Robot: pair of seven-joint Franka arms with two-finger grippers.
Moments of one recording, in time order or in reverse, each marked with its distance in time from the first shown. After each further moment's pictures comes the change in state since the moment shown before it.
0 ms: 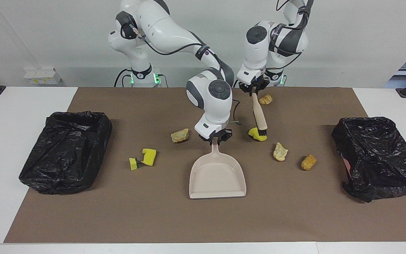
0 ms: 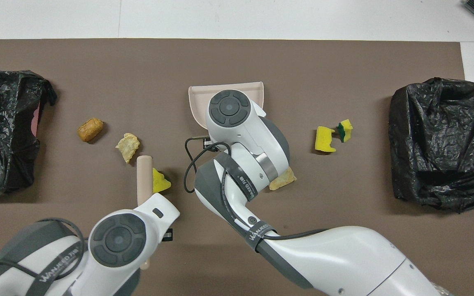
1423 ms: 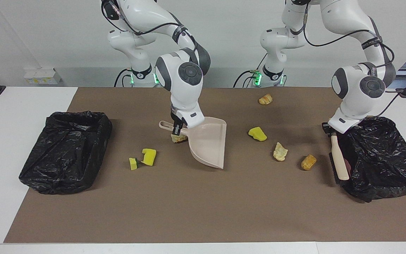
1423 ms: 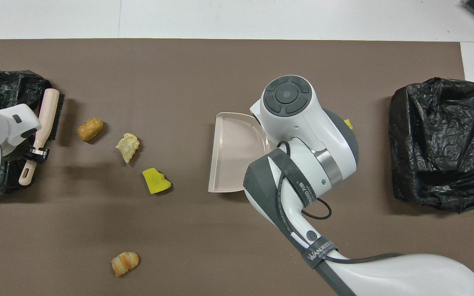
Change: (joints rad) left arm 0.659 0.447 0.001 0.378 0.082 0.155 0.793; right arm -0.117 -0.229 0.006 -0.202 -0.132 -0.183 -1.460
